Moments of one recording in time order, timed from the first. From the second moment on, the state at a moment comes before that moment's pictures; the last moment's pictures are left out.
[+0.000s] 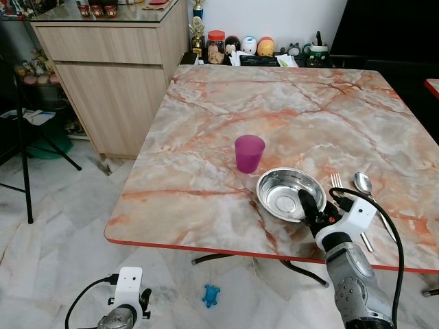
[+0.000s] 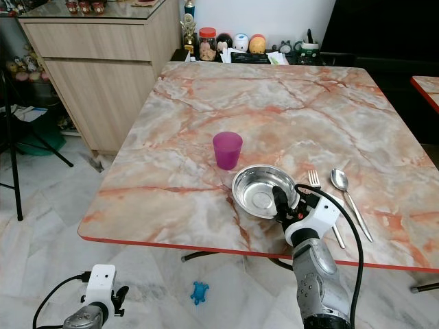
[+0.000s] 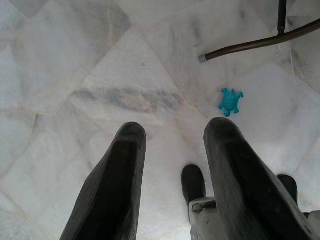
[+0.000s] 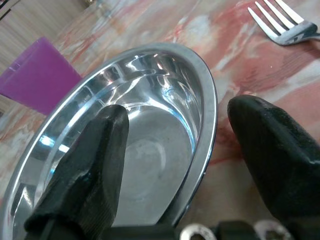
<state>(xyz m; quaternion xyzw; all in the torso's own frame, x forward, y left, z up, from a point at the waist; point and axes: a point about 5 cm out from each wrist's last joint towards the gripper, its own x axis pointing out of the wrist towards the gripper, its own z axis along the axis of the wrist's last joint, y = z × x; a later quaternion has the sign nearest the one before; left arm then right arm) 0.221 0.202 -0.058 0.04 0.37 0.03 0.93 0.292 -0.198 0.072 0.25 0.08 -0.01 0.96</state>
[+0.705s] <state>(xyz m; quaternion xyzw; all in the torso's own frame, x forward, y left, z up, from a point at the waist) 0.221 0.202 -0.059 0.04 0.37 0.03 0.93 0.292 -0.195 0.072 0.25 0.08 0.00 0.96</state>
